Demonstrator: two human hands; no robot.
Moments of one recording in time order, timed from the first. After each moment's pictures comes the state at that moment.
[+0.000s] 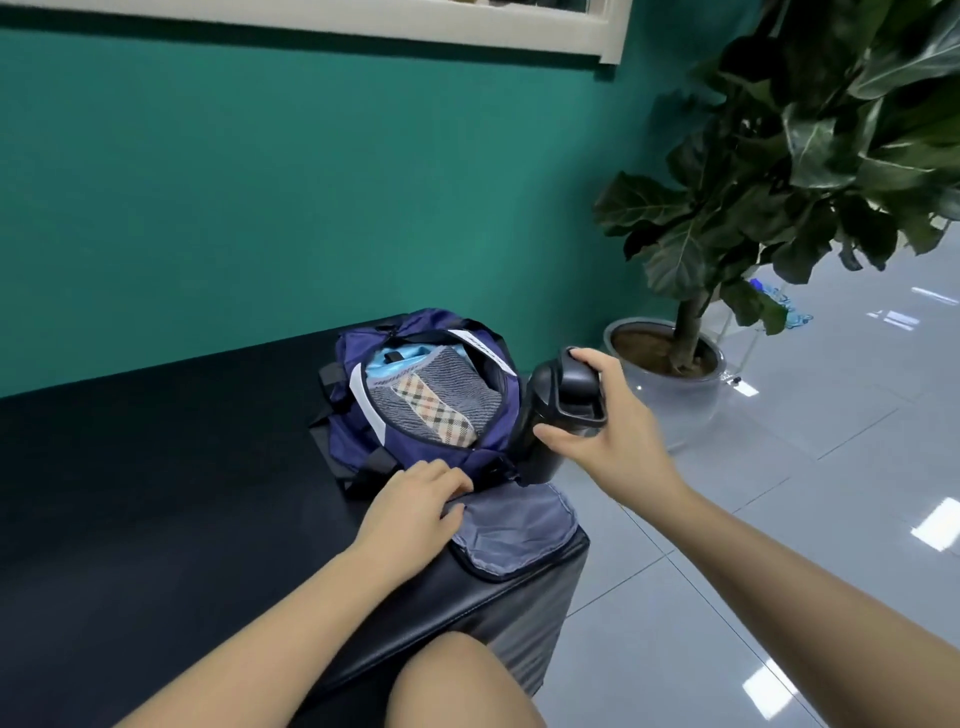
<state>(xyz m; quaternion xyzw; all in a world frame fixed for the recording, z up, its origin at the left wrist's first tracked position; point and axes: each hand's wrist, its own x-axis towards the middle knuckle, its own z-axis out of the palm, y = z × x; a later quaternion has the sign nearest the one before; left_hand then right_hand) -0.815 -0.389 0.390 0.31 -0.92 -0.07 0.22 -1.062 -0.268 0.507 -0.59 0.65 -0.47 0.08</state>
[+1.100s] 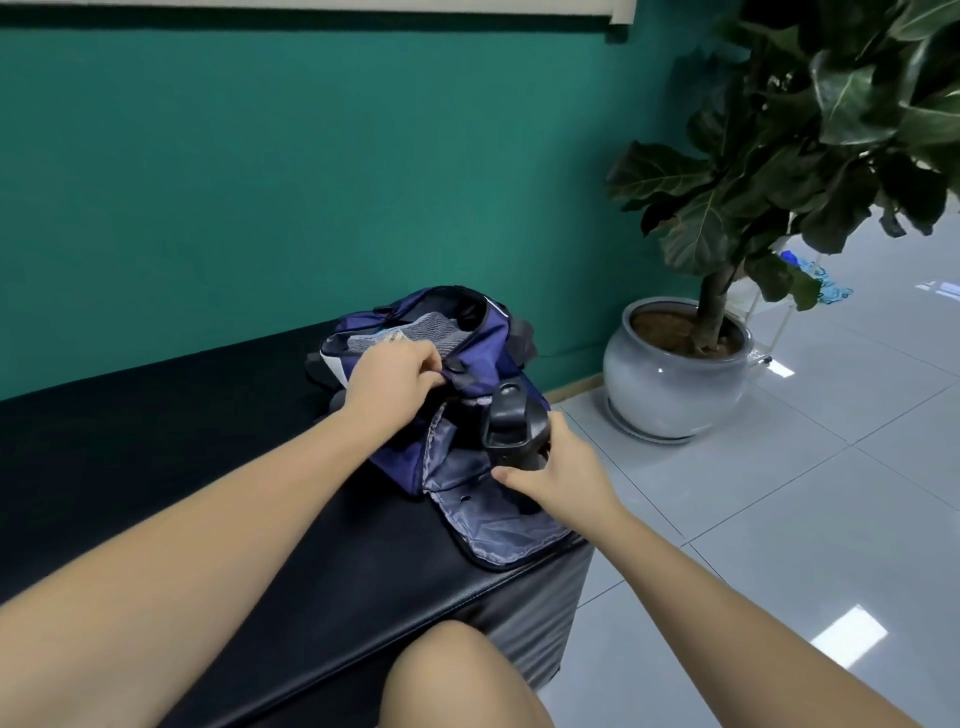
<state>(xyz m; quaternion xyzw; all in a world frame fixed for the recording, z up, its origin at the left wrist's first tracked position) -0.847 -0.482 0.486 0.42 -0.86 -0.04 0.27 -1.043 -0.304 0.412 -0.54 0.73 -0.39 0.19</state>
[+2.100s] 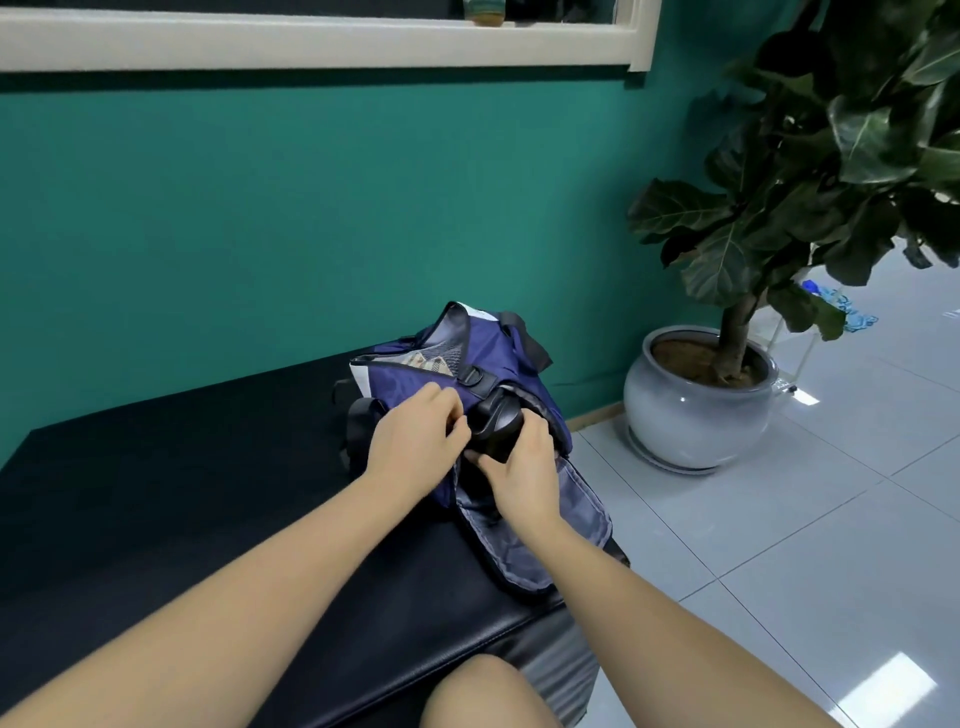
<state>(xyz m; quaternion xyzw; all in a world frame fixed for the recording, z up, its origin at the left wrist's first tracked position) -0.820 -0.439 0.479 0.42 -0.86 0.00 0.29 -0.973 -0.393 0.389 -0.46 0.73 -0.49 0.10</state>
